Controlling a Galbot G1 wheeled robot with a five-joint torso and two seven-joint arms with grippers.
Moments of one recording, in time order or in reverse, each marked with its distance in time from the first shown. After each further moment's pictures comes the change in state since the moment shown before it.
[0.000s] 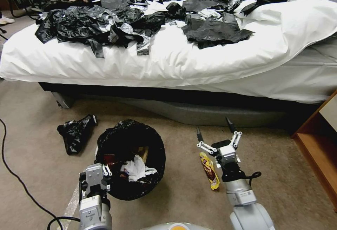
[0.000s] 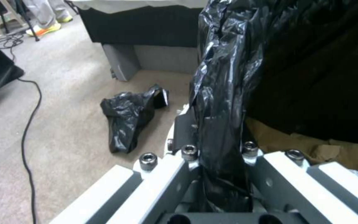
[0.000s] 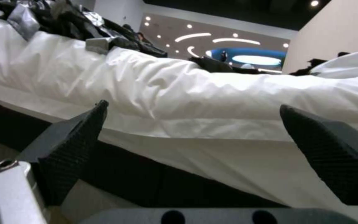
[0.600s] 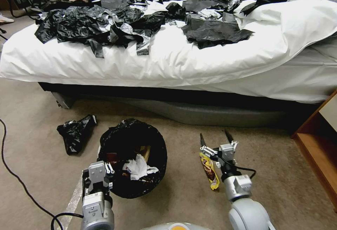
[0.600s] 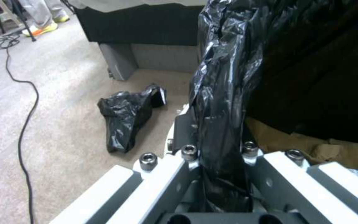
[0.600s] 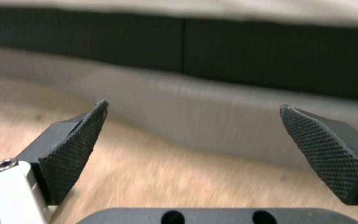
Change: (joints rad) left arm -0.005 0.007 0.003 0.008 0.000 0.004 0.002; right arm 0.135 -0.080 -0.121 -0.170 0.348 -0.430 0.034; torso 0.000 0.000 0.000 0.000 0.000
